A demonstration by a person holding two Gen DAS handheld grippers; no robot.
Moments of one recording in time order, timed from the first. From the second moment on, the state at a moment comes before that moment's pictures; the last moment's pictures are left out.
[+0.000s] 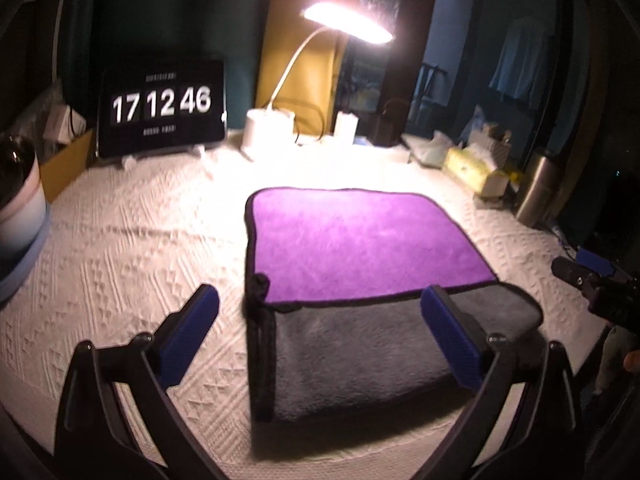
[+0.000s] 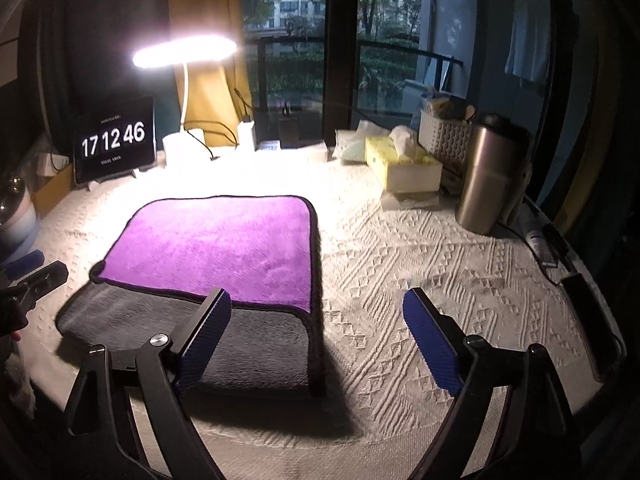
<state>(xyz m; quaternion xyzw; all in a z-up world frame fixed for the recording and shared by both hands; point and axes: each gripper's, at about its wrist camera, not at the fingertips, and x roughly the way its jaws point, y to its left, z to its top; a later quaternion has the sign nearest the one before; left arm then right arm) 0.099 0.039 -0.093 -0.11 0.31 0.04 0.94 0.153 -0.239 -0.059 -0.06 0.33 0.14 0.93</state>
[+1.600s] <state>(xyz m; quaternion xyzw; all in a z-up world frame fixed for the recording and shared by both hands) 0.123 0.048 -0.121 -0.11 0.38 0.07 0.91 0.189 -0.233 -0.103 -0.07 0.38 0.19 0.90</state>
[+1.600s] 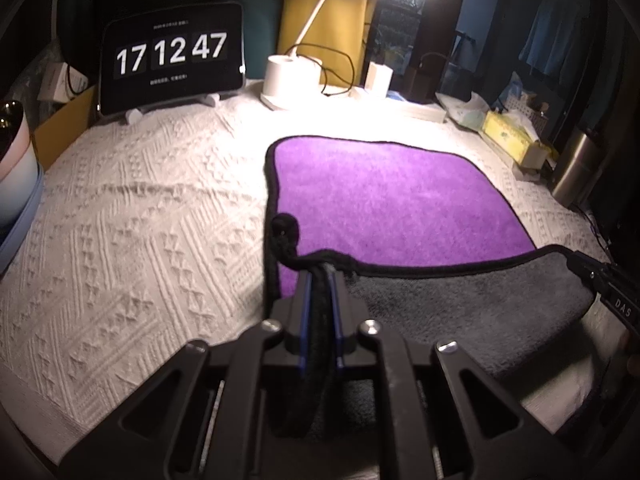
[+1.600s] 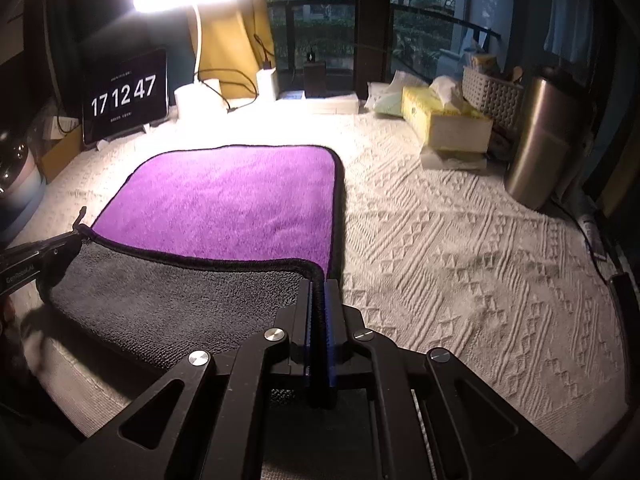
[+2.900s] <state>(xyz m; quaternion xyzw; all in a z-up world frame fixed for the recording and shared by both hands) 0.174 0.079 -0.064 -0.10 0.27 0.09 0.95 0.251 -0.200 -0.051 -0.09 0.30 0.18 0.93</state>
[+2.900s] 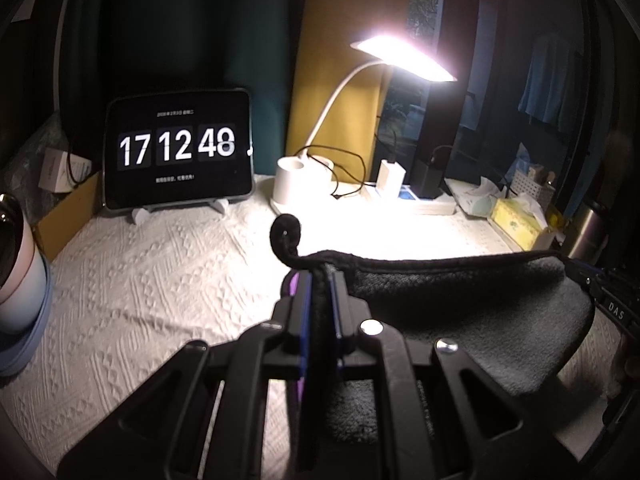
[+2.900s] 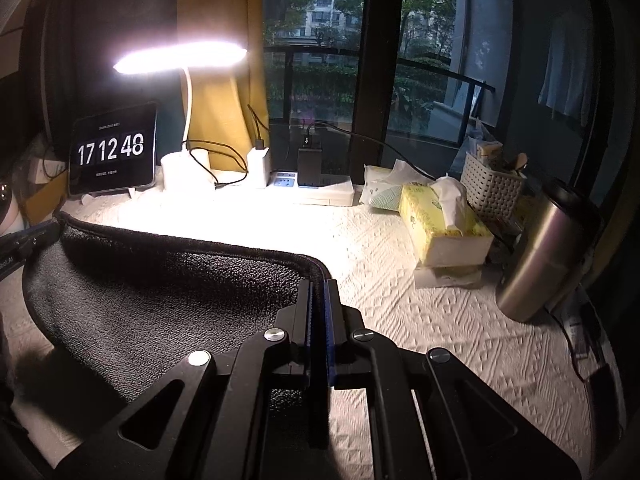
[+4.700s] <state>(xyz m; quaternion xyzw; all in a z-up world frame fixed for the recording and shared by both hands) 0.296 0.116 -0.135 -0.10 0.39 0.11 0.91 0.373 -0.163 -0.121 -0.11 0.37 0.19 0.90</state>
